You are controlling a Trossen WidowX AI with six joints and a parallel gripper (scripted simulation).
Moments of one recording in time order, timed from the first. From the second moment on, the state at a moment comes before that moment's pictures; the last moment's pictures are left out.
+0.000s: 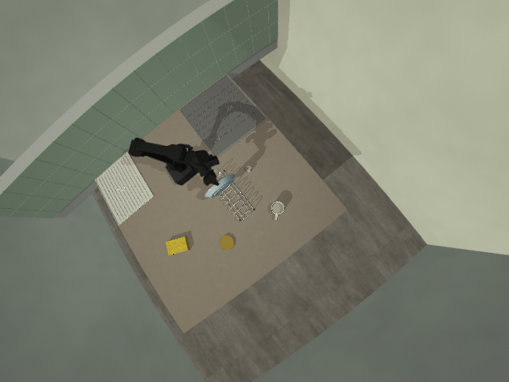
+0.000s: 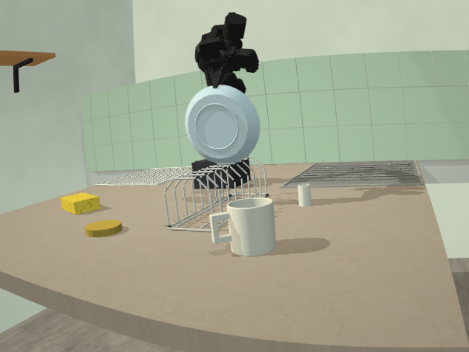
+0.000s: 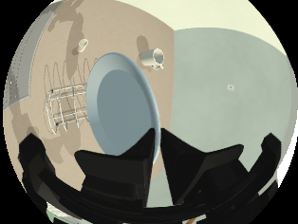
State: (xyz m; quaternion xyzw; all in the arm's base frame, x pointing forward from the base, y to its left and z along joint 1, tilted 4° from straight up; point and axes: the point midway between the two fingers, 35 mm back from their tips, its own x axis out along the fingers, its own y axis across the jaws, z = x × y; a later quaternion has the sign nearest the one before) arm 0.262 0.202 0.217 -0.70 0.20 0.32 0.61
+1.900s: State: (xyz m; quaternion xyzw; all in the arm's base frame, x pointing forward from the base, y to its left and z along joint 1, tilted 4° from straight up) arm 0.267 0.203 0.214 -0.69 0.19 0.32 0.62
